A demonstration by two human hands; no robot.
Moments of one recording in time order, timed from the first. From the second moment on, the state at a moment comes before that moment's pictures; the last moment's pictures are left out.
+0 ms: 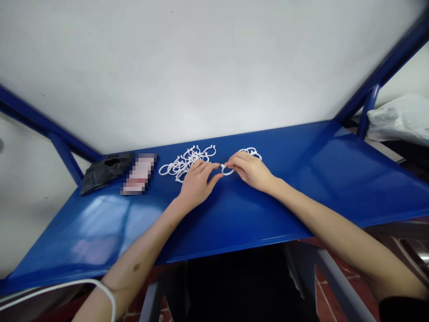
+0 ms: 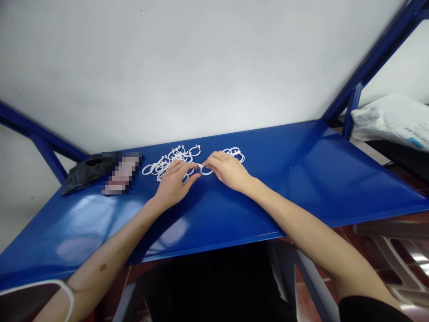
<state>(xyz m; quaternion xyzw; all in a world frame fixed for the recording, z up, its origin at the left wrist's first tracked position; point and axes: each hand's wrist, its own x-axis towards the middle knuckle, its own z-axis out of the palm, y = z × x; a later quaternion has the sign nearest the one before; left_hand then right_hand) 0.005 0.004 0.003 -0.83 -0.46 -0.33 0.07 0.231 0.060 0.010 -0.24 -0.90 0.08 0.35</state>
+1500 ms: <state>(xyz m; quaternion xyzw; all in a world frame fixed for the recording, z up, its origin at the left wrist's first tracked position) 0.005 0.000 0.003 -0.84 -0.37 -0.39 0.12 0.217 0.044 0.013 -0.31 -0.84 0.30 0.33</state>
